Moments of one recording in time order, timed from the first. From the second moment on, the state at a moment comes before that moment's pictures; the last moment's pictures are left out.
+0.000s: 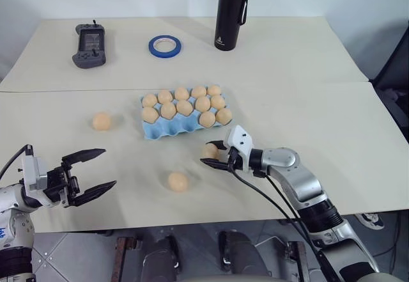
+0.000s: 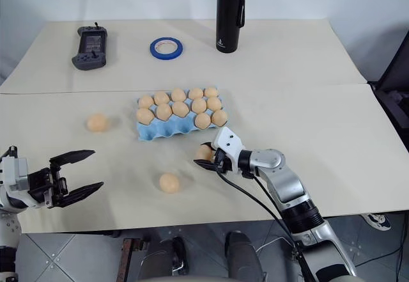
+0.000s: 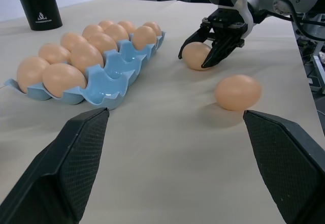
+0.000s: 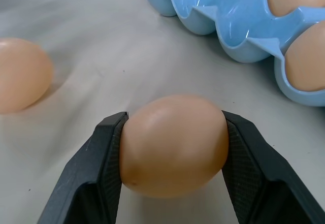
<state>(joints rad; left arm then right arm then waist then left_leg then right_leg) -0.05 0.71 0.46 0.28 -0.63 -0.16 -1.45 -0.47 -0.37 0.28 0.01 0.20 0.31 0.87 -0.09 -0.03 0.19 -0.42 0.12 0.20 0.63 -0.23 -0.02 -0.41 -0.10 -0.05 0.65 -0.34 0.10</state>
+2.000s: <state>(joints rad) -0.15 0.73 0.49 0.45 -0.63 -0.24 -1.49 -0.31 -0.71 0.03 -0.25 0.45 0.40 1.19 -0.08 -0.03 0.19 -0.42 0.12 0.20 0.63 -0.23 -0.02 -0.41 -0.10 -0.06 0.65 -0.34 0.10</state>
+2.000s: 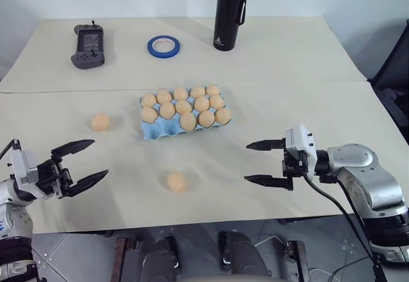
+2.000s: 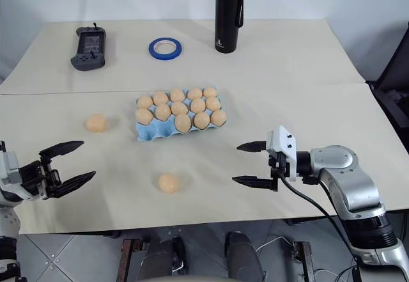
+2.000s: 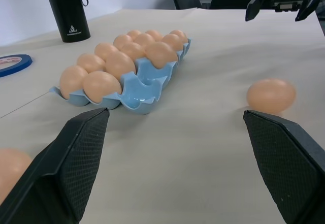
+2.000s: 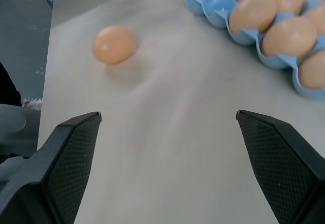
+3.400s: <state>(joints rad) -0.01 0.69 0.51 0.29 -0.64 -0.24 -1.38 -0.68 -0.26 0.58 0.03 0.20 0.59 1.03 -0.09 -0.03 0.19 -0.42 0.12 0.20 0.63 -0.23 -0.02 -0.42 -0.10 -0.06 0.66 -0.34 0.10</state>
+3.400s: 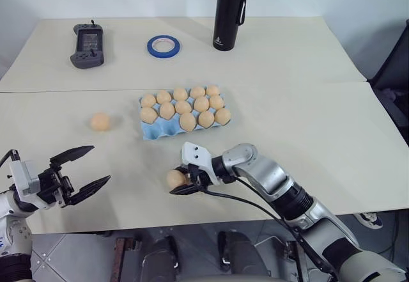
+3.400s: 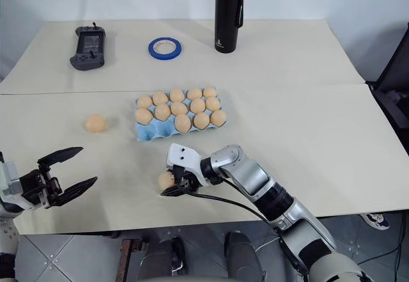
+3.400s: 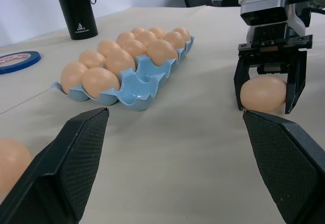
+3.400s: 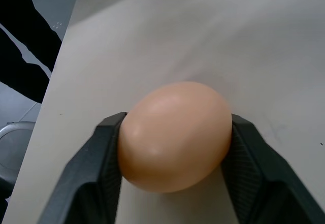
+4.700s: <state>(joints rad) 0.00 0.67 0.53 0.27 -0.57 -0.32 -1.12 -0.94 -0.14 0.24 0.35 0.18 0.31 0.88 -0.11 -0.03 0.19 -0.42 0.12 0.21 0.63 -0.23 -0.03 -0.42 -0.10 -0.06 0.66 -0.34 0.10</state>
